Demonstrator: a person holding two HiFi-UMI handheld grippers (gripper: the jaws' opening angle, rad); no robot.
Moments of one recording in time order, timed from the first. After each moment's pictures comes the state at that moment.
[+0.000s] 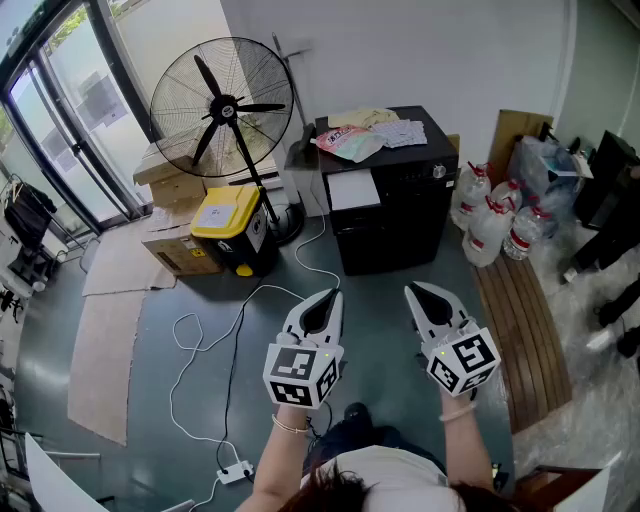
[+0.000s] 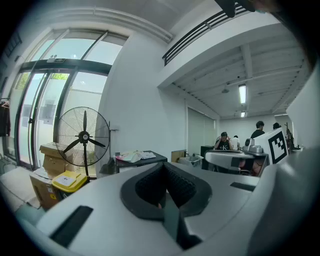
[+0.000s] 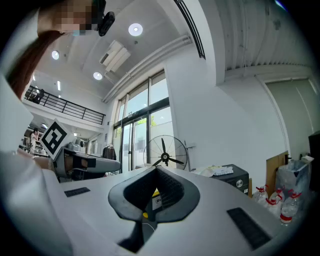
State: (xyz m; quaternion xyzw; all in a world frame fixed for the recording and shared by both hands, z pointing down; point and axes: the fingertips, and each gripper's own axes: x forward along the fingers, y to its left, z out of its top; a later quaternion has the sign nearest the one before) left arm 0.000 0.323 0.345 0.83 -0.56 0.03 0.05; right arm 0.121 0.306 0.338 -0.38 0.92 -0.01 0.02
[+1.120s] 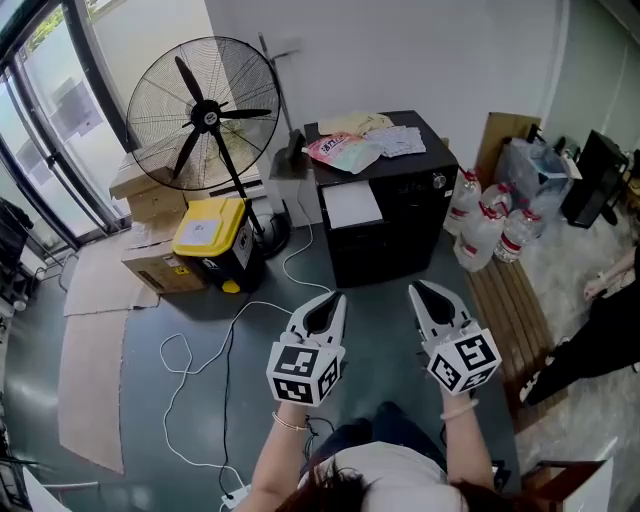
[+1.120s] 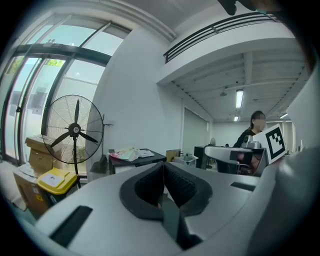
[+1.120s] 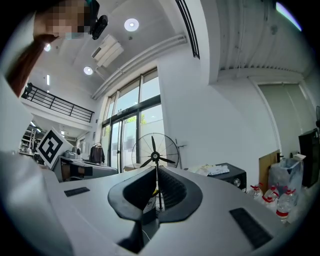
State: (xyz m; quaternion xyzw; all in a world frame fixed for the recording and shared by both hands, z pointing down) left arm -0.052 0.227 0.376 0.85 -0.51 0.03 0.07; right arm 0.074 0.217 0.352 -0.44 0.90 -0.02 0.02
